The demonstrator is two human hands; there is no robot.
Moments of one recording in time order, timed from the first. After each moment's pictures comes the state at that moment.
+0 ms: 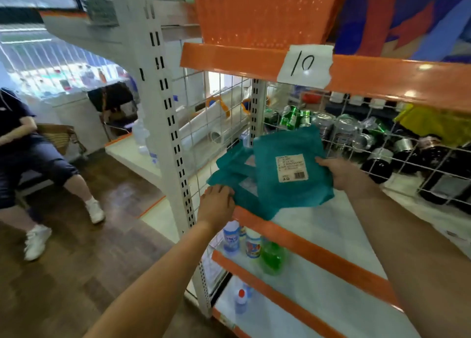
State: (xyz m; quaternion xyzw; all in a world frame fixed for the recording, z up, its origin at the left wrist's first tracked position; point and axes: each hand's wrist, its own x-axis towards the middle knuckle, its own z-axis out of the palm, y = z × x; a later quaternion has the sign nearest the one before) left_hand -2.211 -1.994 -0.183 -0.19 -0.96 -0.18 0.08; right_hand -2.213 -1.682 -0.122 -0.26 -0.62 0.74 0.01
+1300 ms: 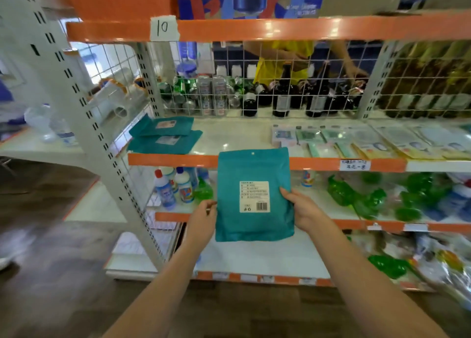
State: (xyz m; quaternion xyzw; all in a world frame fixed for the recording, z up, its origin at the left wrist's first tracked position) left_hand -1.935 -1.991 -0.226 -0.23 -0.86 -0.44 -0.14; right_hand -1.800 -1.795 -0.210 -0.33 -0.44 0.83 0.16
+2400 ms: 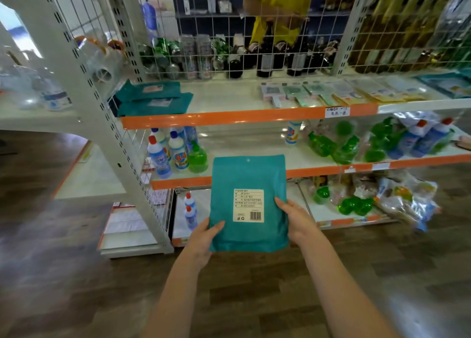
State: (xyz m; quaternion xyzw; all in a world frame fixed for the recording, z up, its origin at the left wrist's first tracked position) left_hand -1.877 -2.132 -0.287 -0.03 -0.58 -0.64 -0.51; right_hand -1.733 -1.973 -0.268 -0.45 -0.39 0.78 0.21
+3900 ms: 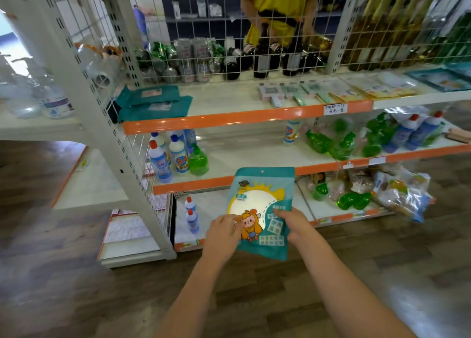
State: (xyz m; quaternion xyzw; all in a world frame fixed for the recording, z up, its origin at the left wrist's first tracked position) left_hand -1.878 -2.125 -0.299 -0.43 -0.84 -0.27 -0.20; right_hand -1.753 -1.995 -0.279 -0.54 -0.36 0.73 0.22
